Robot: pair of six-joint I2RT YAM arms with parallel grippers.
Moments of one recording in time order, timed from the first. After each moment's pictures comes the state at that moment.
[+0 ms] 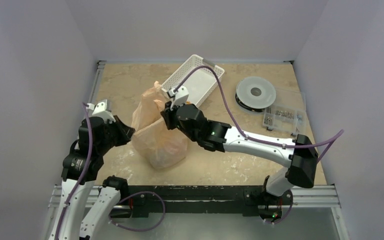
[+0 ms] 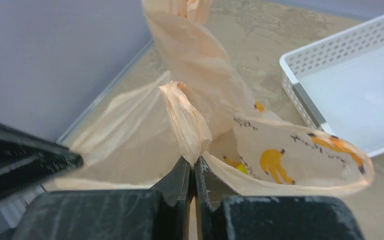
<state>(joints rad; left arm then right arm) -0.18 0.58 0.92 -0.87 0.10 -0.50 1.14 1.57 1.34 -0.01 0.44 0.35</state>
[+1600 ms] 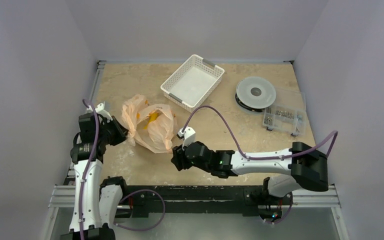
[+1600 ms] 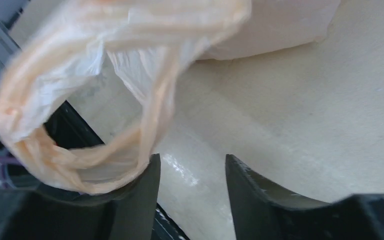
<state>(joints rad) 0.19 0.72 0.75 -0.78 0.39 -0.38 1.30 1.47 0.77 0.16 0.34 0.61</state>
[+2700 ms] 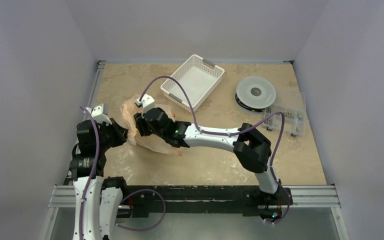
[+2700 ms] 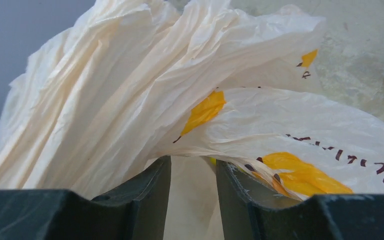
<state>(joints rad) 0.14 0.56 0.73 -0.73 0.32 -0.36 1.15 2.00 1.54 0.07 0.26 0.34</state>
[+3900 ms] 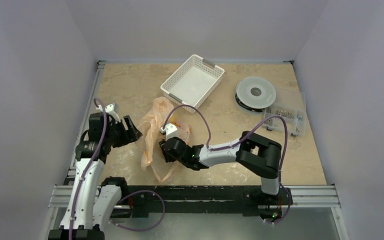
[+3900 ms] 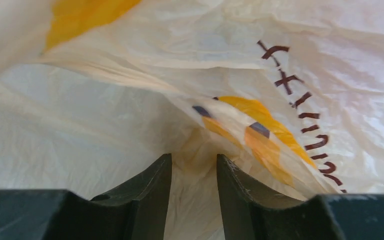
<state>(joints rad) 0.04 0.71 0.73 -0.78 0.22 -0.36 1.24 1.92 1.03 0.22 0.41 0.52</state>
